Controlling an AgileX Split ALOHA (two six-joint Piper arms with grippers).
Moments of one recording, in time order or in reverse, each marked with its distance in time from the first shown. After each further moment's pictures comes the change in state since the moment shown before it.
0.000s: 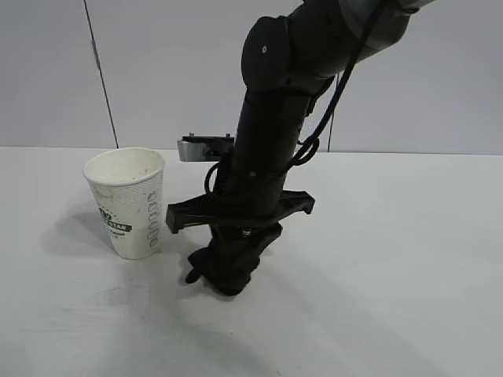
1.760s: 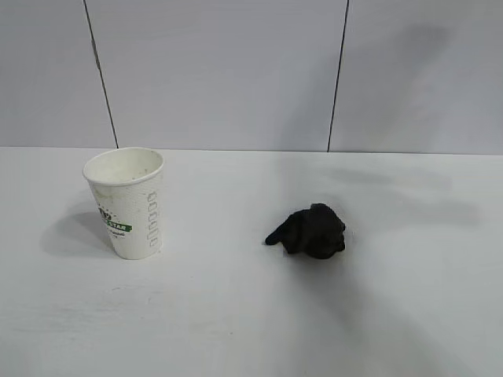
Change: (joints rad) left arm 0.000 0.000 0.000 0.000 0.000 0.000; right arm -0.849 -0.615 0.001 -0.323 0.139 0.150
